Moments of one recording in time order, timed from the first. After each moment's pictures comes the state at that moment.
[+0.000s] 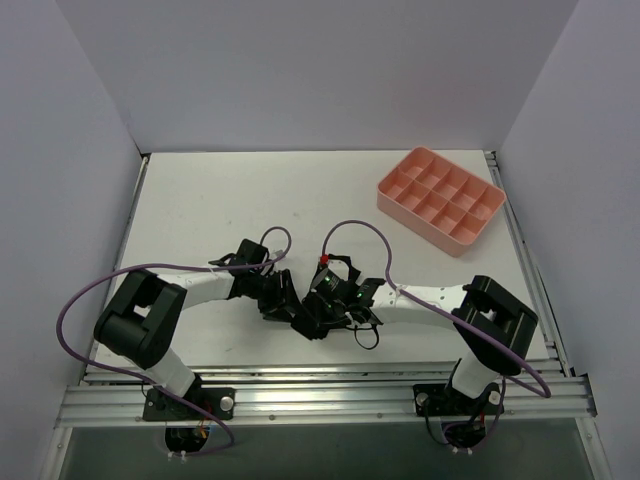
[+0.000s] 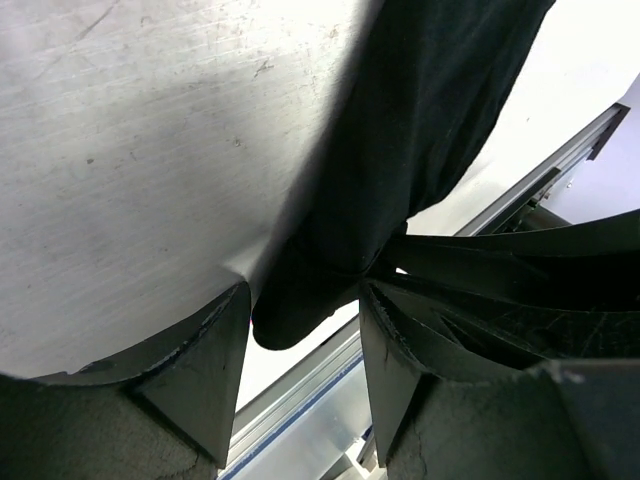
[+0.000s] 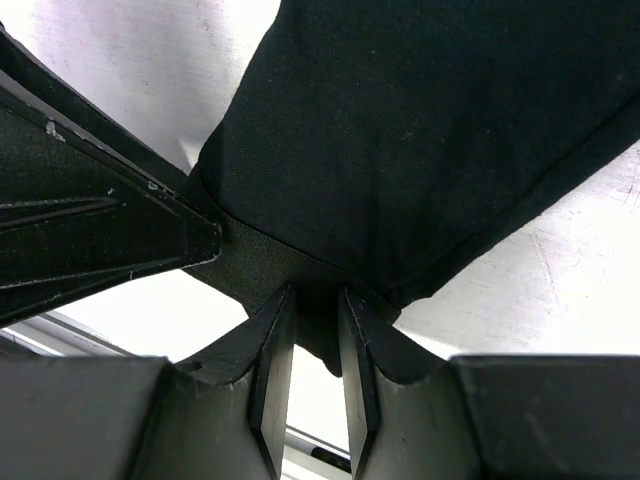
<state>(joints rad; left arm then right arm) -0.49 1.63 0.73 -0.22 0.60 -0.74 1.01 1.62 0.84 -0.26 0.07 0.88</state>
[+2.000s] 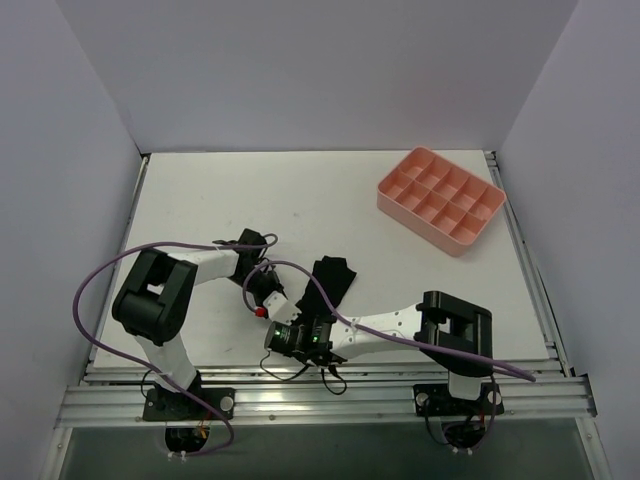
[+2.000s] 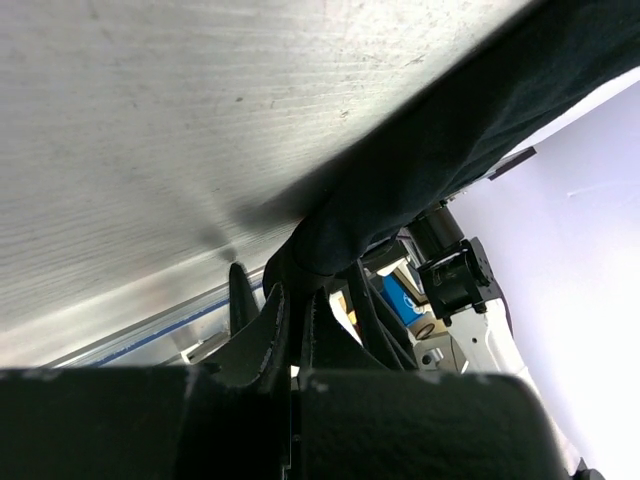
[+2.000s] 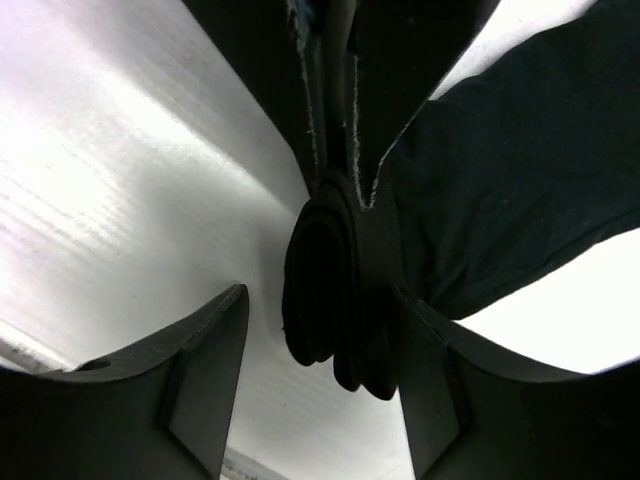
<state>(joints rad) -0.42 1.78 0.92 -0.58 0.72 -0.96 1.35 1.80 1.03 -0.36 0.57 0.37</state>
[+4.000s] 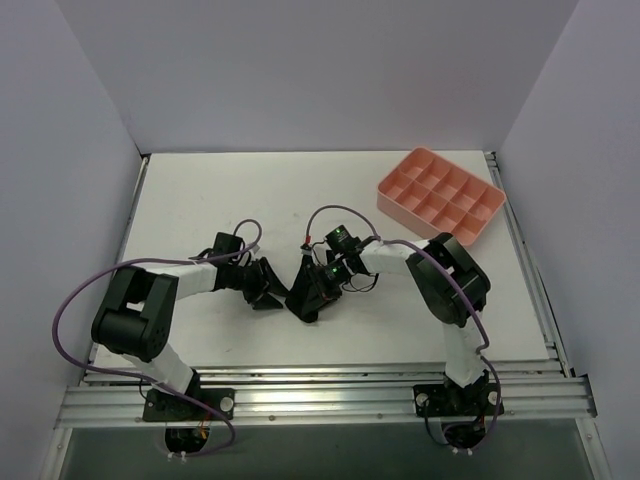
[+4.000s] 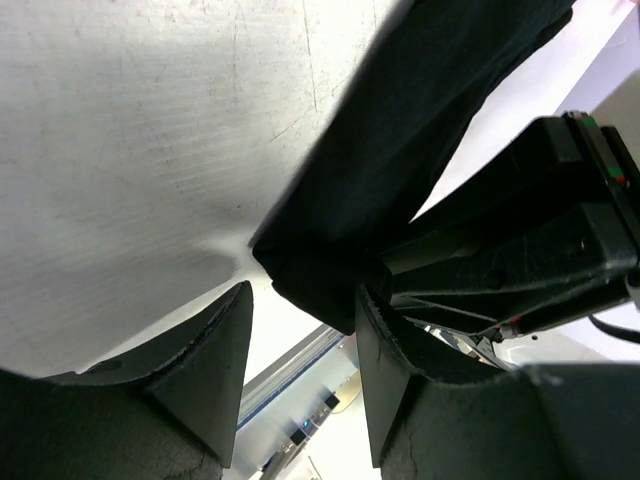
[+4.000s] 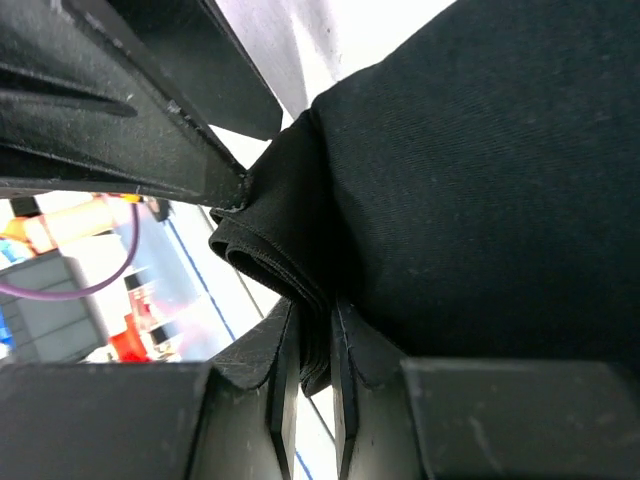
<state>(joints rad) -0.30 1.66 0.74 -0.18 0.69 -0.86 0.66 1.99 1.11 -0.26 -0.83 0.36</state>
